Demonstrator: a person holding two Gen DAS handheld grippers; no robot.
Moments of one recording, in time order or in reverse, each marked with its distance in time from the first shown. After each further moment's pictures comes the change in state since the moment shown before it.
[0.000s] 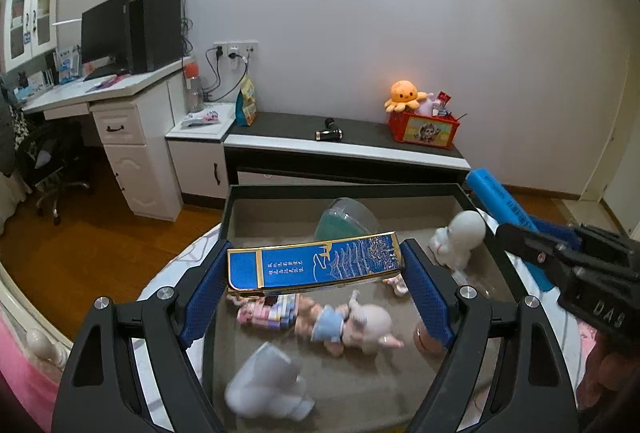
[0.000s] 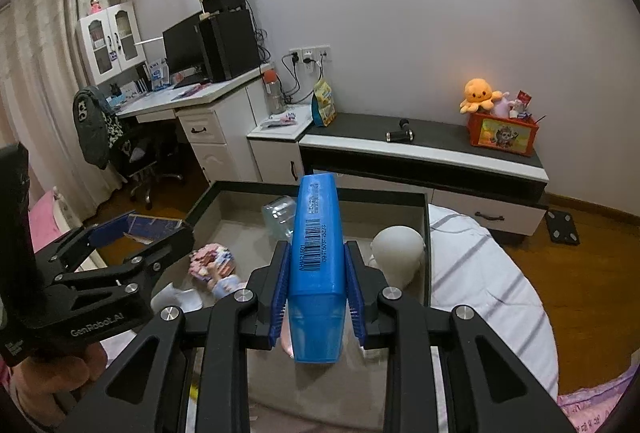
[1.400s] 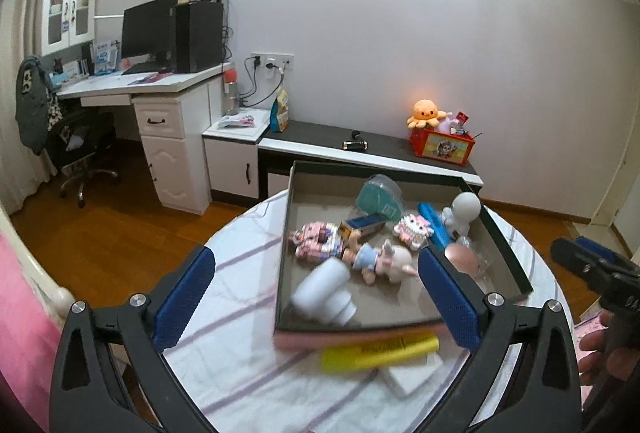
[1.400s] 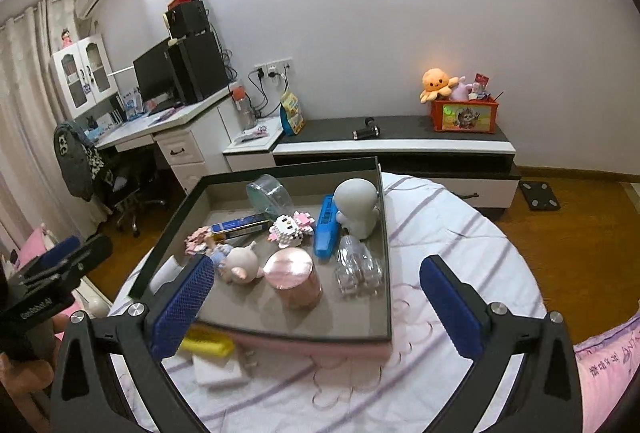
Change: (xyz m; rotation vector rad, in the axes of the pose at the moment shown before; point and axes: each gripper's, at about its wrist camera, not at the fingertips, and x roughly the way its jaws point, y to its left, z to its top) left arm -0.106 0.036 -0.052 -0.077 -0.065 0.074; right arm -0.084 -0.007 -0.052 0.127 -0.080 -0.080
